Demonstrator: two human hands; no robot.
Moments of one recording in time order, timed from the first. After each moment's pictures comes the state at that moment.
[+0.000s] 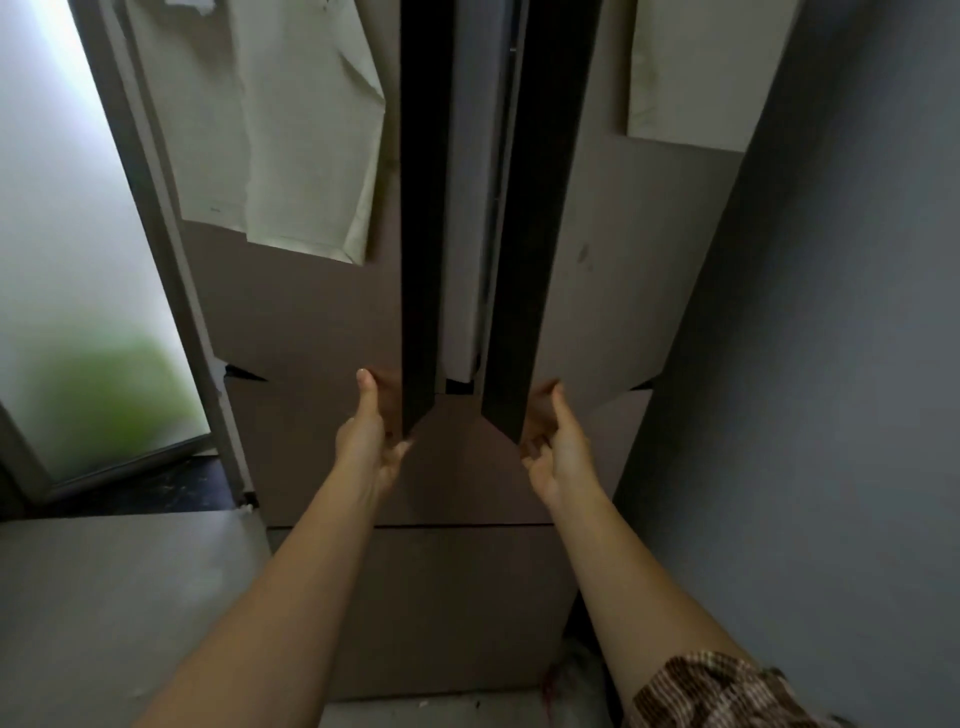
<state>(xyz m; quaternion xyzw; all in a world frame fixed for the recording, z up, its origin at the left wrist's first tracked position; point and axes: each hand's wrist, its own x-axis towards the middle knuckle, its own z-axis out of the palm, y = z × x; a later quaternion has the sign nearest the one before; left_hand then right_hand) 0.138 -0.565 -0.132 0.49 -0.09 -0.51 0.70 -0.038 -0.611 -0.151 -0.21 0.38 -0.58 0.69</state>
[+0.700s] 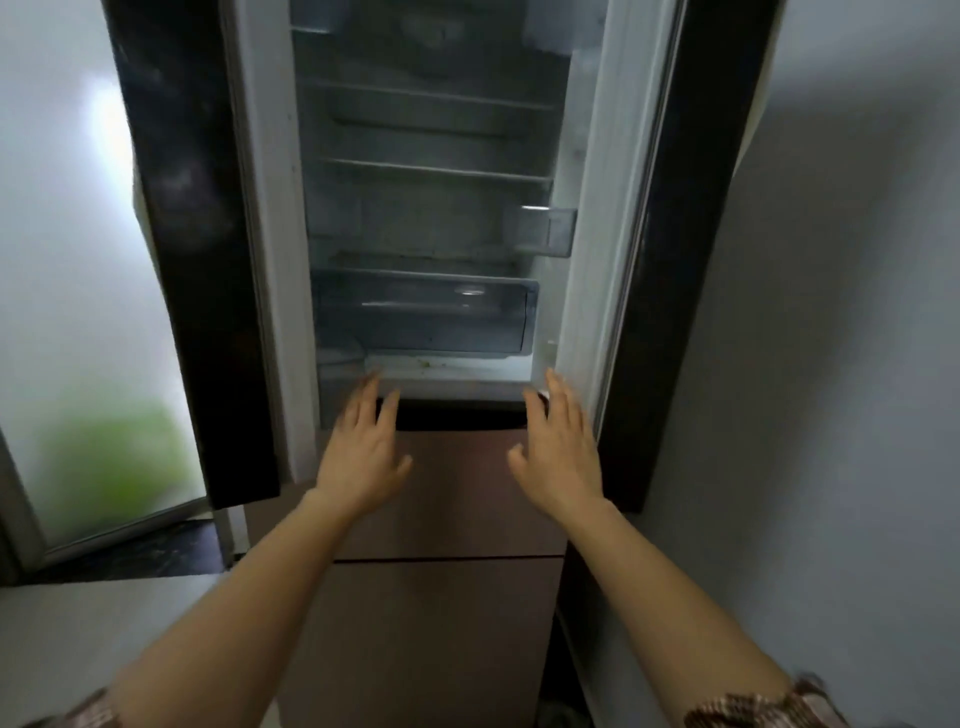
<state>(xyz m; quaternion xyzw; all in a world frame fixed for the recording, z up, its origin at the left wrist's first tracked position) 0.090 -0.490 -0.099 0.70 -0.65 0.14 0.25 -0.129 -0.517 -0.080 -0.79 0.52 -0.32 -0.11</state>
